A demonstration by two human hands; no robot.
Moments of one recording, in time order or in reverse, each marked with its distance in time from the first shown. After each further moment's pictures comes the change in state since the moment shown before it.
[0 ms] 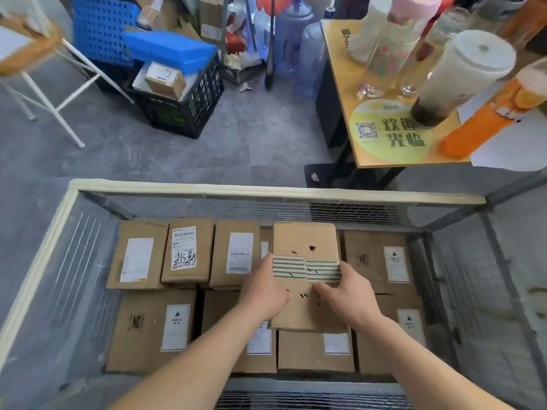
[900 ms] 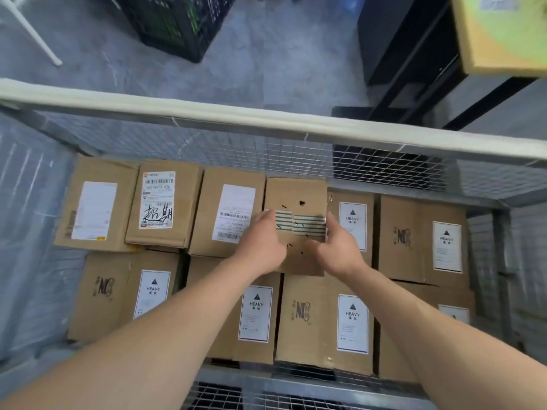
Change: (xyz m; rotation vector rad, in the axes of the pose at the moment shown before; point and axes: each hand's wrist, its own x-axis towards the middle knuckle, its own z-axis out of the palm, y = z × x) left_hand 0.156 -0.078 0.051 0.203 0.023 -0.022; right_hand 0.161 0.048 0.120 0.074 -0.201 -0.090
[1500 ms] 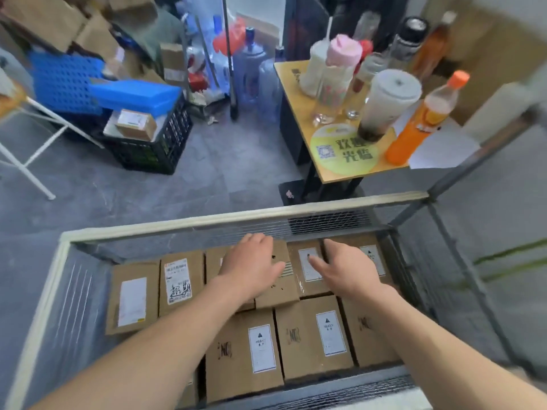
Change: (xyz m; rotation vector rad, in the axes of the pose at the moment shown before) left_hand -0.174 0.112 -0.165 0.586 0.122 0.504; right_hand -0.215 -0.142 -0.133 -0.372 0.372 -0.006
